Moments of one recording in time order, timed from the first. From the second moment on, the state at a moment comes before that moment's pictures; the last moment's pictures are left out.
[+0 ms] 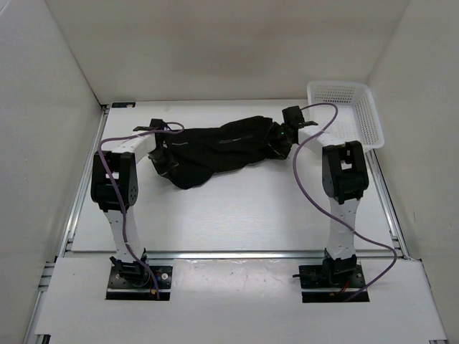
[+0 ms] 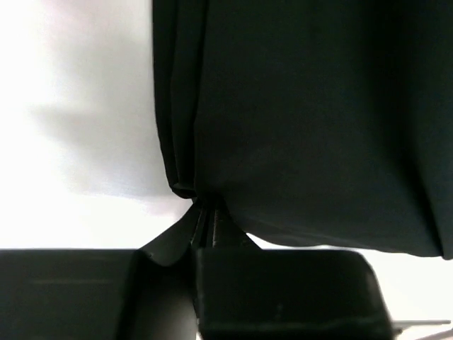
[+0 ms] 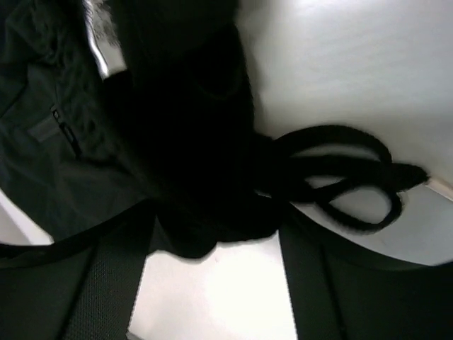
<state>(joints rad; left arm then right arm) -0.11 1.98 1.40 -0.86 0.09 -0.58 0.25 2.11 1.54 -0.45 -0.29 0.74</state>
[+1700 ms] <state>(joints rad) -0.09 1.91 1.53 -0.93 0.08 -0.48 0.31 1.63 1.25 -0.67 0.06 0.61</state>
